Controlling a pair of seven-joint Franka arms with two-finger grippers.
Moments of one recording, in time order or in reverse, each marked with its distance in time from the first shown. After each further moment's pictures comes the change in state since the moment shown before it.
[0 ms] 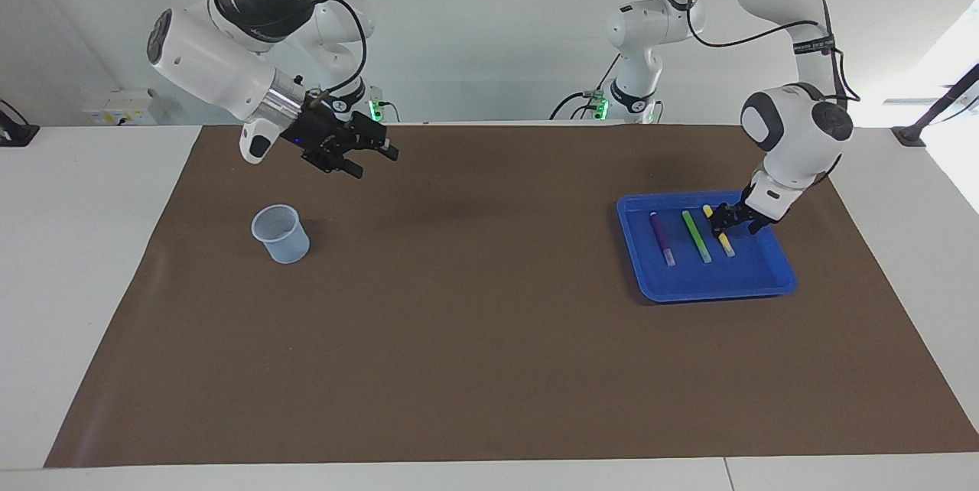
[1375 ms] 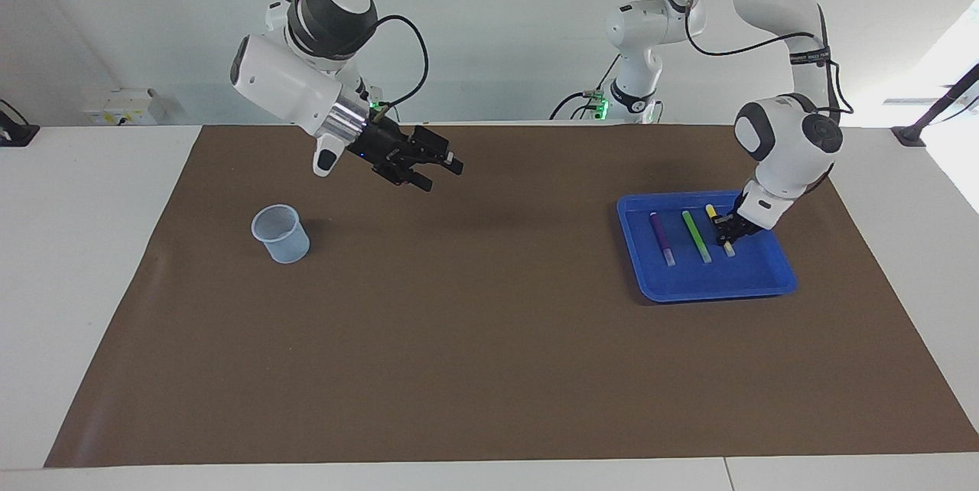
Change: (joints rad) left arm -0.011 0.021 0.003 0.010 0.006 0.004 -0.019; right arm 0.148 0.053 0.030 -0.058 0.307 0.298 0.062
